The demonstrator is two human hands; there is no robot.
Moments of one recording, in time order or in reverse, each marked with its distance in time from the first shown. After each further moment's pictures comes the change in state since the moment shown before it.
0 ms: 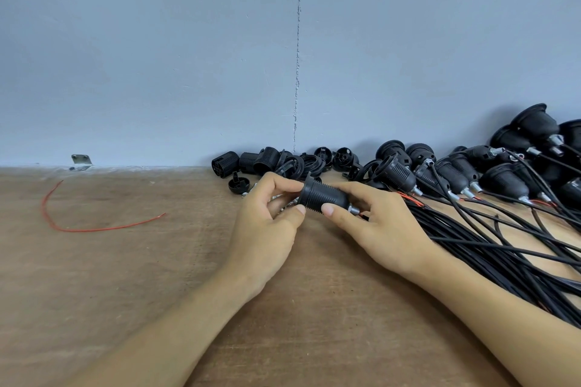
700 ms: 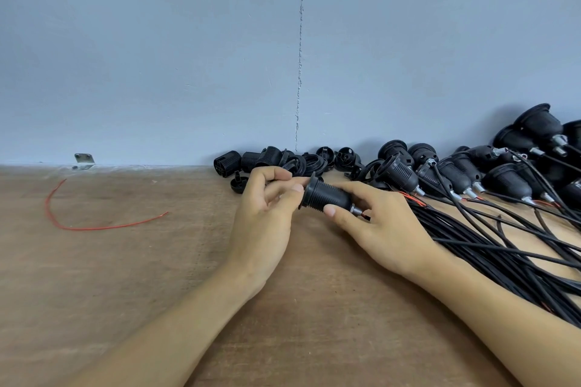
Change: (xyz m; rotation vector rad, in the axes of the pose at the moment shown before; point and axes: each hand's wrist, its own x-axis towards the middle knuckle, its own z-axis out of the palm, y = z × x) left_hand 0.002 0.007 0.000 -0.110 0.022 -0.056; right_hand 0.001 0.003 0.000 -0.096 0.005 -0.032
